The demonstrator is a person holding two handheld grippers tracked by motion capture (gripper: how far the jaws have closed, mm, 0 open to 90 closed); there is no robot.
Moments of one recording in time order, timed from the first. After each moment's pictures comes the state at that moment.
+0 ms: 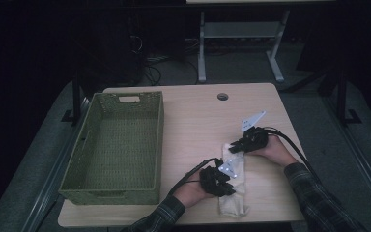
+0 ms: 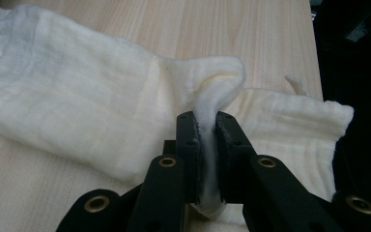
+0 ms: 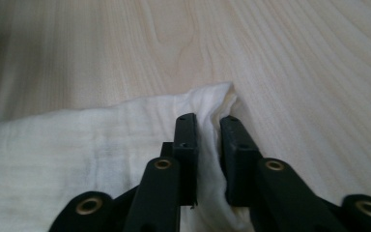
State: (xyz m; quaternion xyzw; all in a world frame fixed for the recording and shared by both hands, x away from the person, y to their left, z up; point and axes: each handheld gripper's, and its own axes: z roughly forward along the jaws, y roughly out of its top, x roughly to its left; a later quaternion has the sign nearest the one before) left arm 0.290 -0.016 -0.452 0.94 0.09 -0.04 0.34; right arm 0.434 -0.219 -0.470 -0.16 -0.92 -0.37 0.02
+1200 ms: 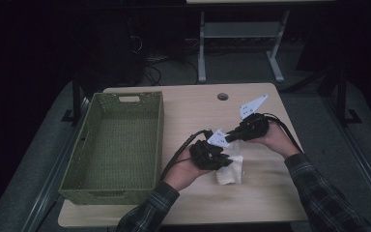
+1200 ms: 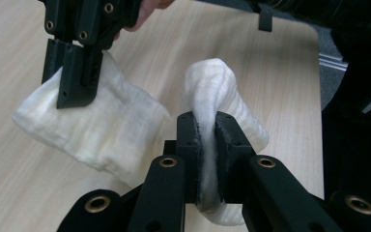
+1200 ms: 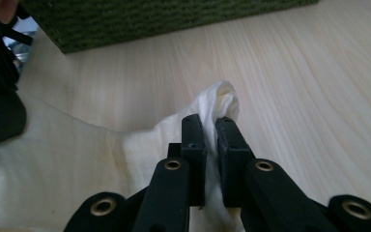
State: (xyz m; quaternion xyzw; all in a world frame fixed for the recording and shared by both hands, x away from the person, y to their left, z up) left arm 0.313 0.012 -0.357 0.91 0.14 0.04 0.40; right arm 0.426 -0.199 -0.391 -0.10 -0.91 -0.41 0.02
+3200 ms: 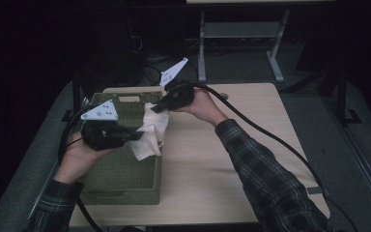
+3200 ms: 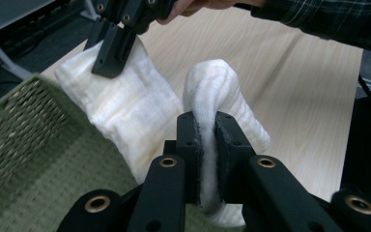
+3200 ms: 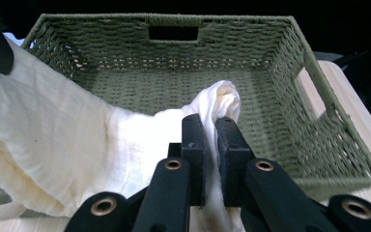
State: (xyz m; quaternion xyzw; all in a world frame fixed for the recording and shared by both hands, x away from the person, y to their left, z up) left arm 0.305 0.238 -0.268 0.87 0.23 0.13 0.42; right arm 0.467 0.013 -0.294 -0.01 -0.90 -0.44 -0.02
